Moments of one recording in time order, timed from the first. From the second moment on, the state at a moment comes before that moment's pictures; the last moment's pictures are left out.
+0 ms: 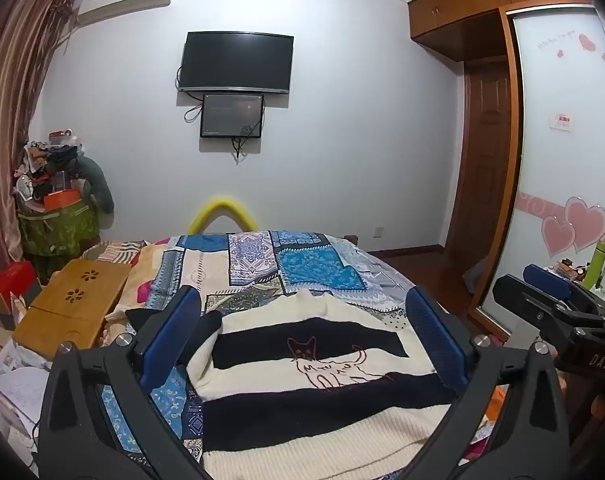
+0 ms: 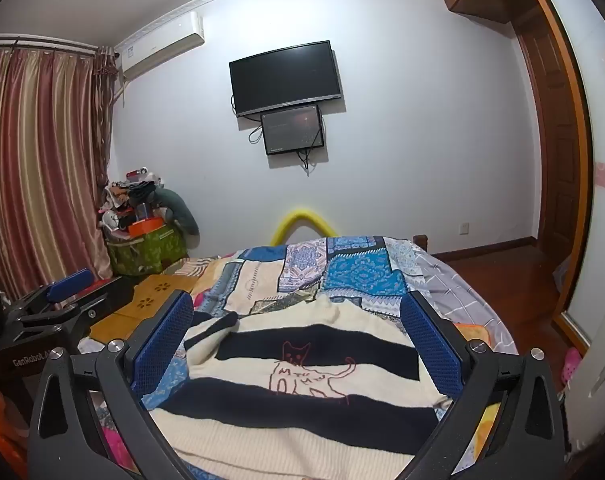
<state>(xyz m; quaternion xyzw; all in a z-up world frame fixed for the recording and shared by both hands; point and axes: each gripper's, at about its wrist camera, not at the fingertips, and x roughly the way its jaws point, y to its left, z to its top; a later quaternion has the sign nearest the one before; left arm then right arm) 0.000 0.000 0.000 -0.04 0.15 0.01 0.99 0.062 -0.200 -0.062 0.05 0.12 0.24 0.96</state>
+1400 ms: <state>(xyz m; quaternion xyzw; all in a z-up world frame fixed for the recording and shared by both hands) 0.003 -0.007 -0.004 -0.02 0.15 0.00 0.99 0.065 -0.201 -0.066 0.04 0.13 0.23 0.96</state>
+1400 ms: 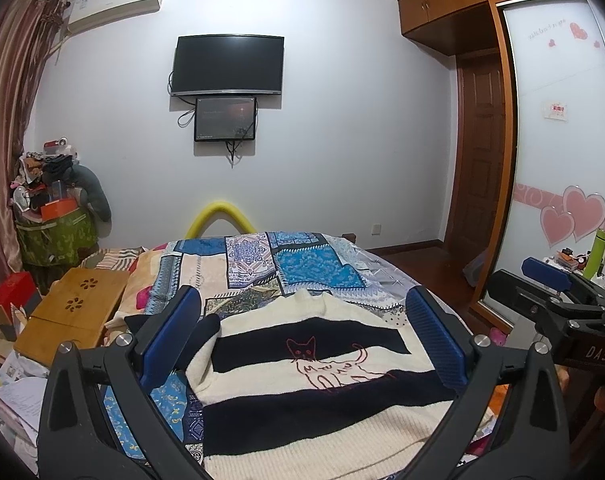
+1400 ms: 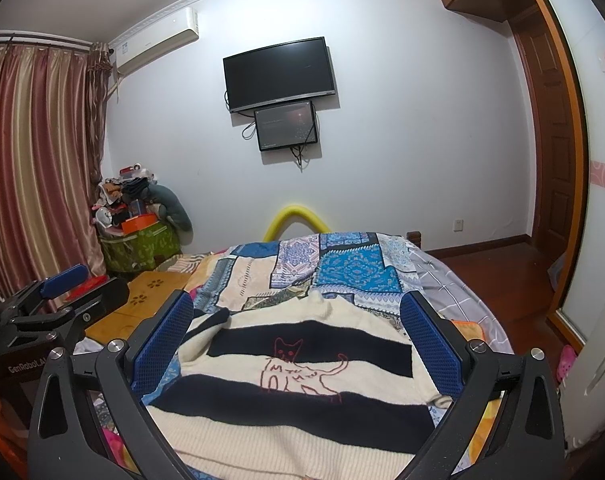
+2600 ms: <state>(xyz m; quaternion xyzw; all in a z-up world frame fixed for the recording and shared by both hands) 0.005 -0.001 -0.007 -0.03 0.14 0.01 0.99 0.064 -0.201 -0.066 0.04 0.13 0.23 0.96</state>
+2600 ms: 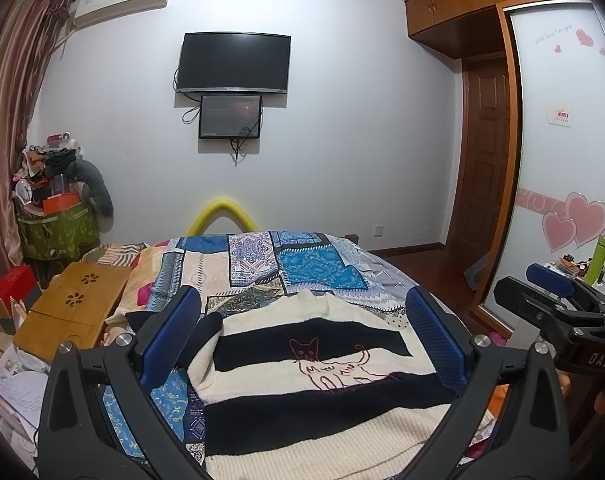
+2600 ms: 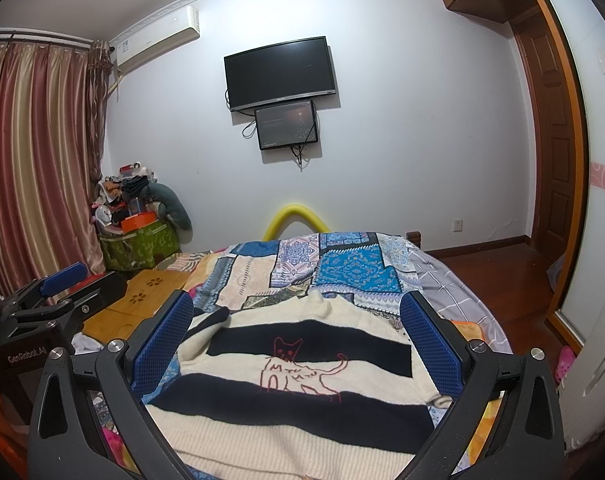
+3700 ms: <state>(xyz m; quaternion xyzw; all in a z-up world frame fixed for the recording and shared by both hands) 0.161 0.130 -0.092 -0.08 0.33 0.11 0.93 0.196 -0.168 -0.098 -0.01 0.23 0.22 0.95</state>
